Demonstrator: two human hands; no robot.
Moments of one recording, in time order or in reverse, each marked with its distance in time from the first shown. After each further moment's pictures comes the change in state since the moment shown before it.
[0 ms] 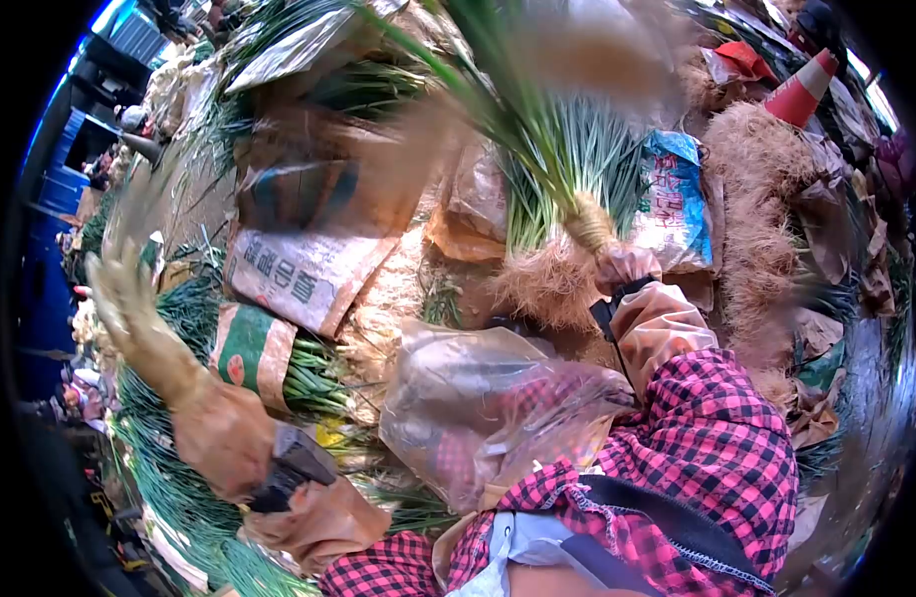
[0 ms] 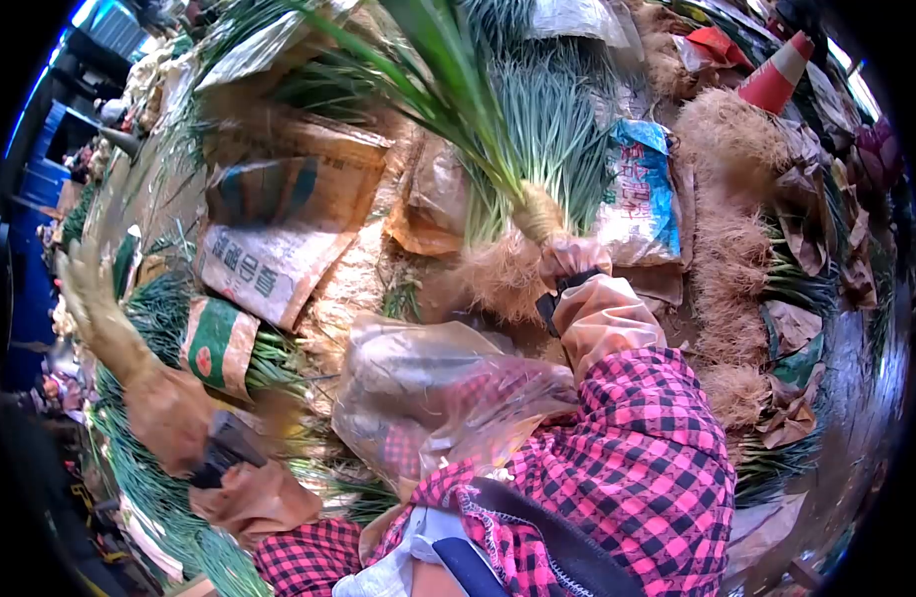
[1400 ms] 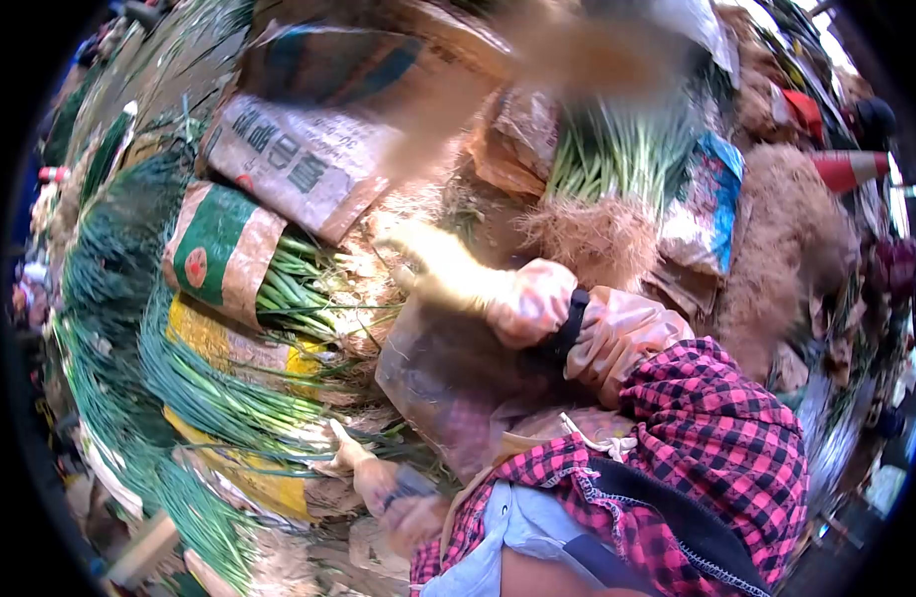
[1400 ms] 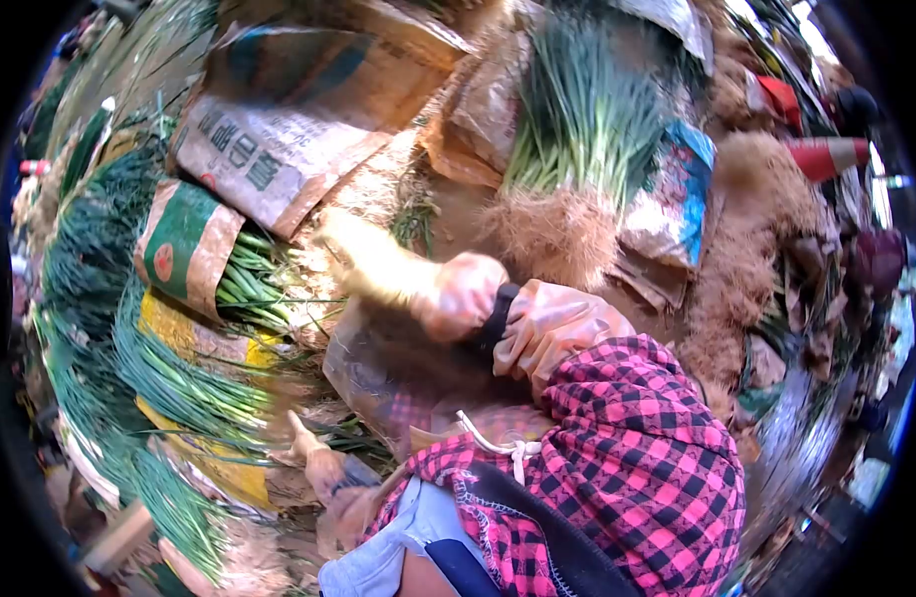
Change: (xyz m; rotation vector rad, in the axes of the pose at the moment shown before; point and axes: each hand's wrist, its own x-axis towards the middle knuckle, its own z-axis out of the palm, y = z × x) left_hand -0.334 -0.117 0.310 -0.838 -0.151 -1.181; right_hand -0.167 -0.292 0.098 0.522 -0.402 -0.801
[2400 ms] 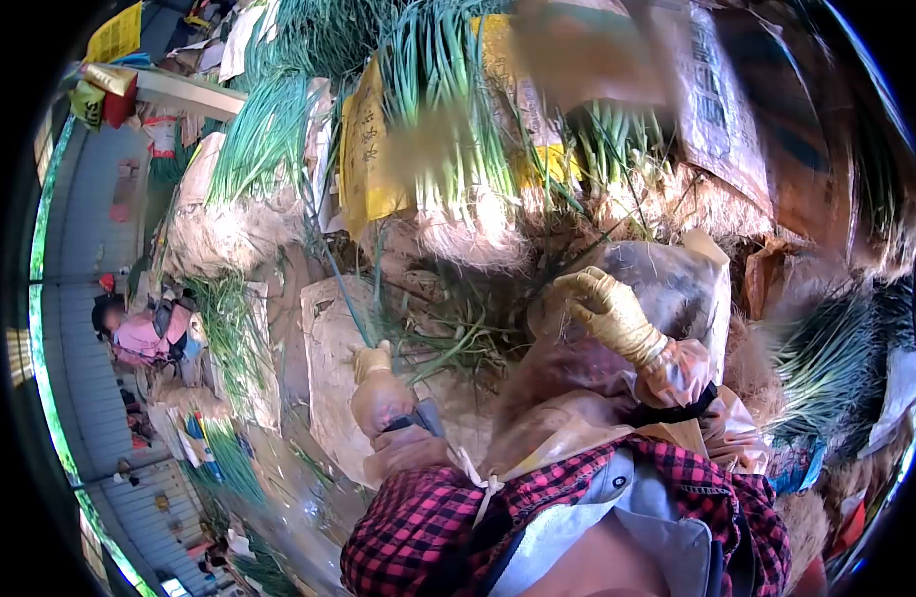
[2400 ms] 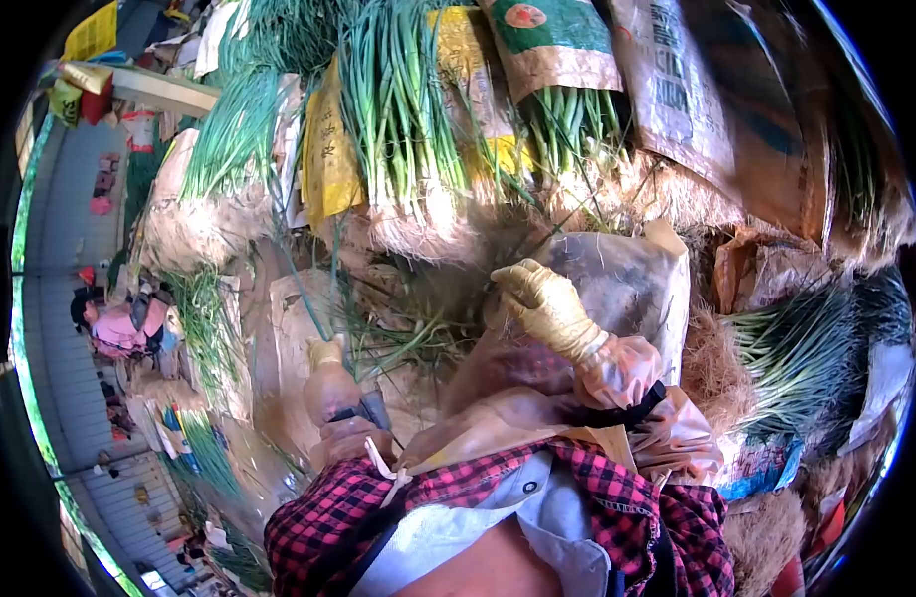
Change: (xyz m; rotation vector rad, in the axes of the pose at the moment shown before) left_hand -0.076 -0.183 -0.217 0.535 0.133 -0.893; right_hand -0.094 -0.101 0.083 0.361 -0.901 -0.126
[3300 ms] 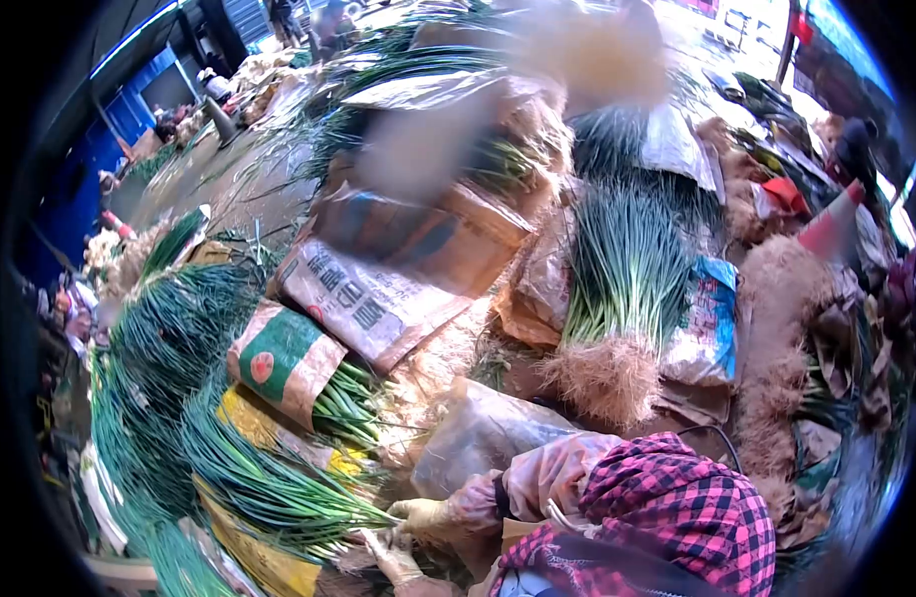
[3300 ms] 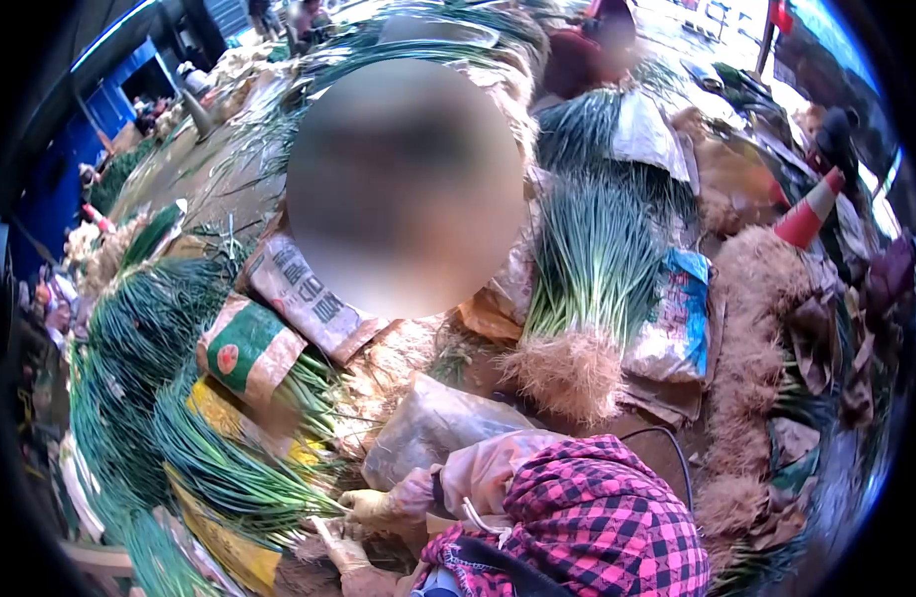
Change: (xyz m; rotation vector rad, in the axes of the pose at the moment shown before) left_hand -0.197 0.219 0.056 -1.027 -1.134 0.185; right_hand 0.044 0.060 0.065 0.838 0.116 0.591
